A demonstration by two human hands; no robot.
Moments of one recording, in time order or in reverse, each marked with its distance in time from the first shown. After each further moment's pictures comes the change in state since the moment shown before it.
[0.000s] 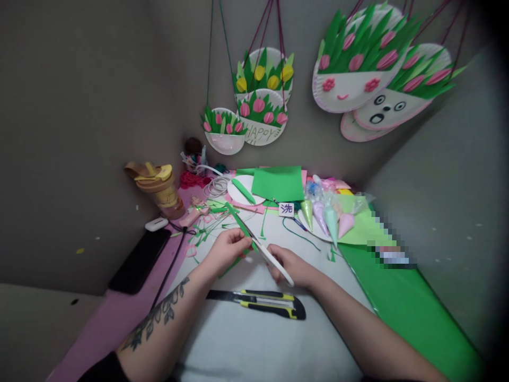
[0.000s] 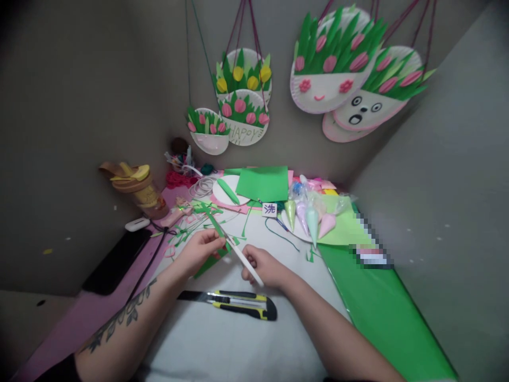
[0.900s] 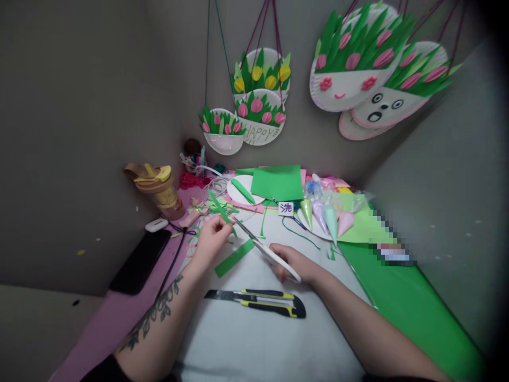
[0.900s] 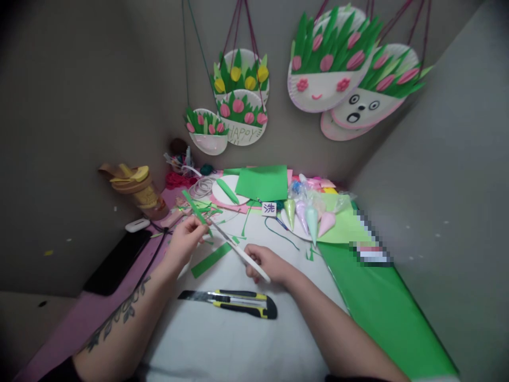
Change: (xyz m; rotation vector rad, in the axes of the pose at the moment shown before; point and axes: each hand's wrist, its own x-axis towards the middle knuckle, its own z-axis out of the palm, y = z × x) left_hand 0.010 -0.003 -0.026 0.251 0.370 0.230; right_hand -0.004 -0.005 -0.009 0.016 -0.053 -0.024
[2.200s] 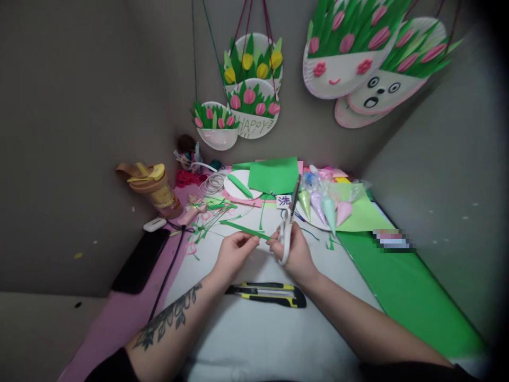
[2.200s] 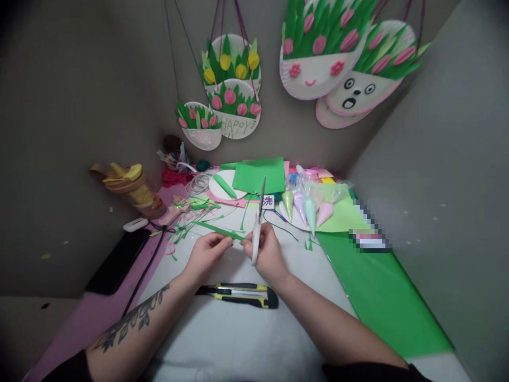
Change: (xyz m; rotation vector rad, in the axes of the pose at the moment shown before) left_hand -0.038 -0.004 0.043 -0.161 -0.220 -0.171; right_hand 0.006 -0.006 0.035 0.089 0.782 -0.325
